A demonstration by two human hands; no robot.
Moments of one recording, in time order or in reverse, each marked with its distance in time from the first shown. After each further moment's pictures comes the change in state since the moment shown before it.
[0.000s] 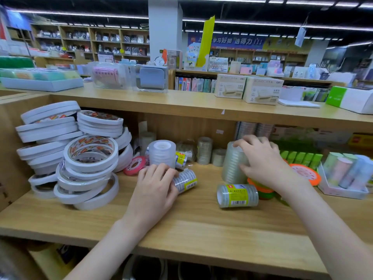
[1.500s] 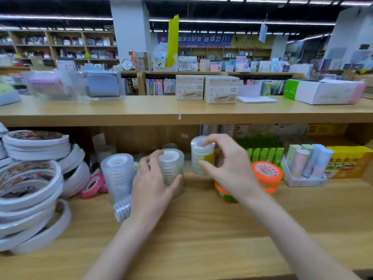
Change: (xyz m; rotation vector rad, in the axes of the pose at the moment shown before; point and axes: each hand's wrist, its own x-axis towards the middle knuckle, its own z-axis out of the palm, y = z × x) left_hand 0.059 0.057 0.039 -0.310 -0.012 -0.286; right_hand -0.015 0.008 0.008 0.669 0.441 0.047
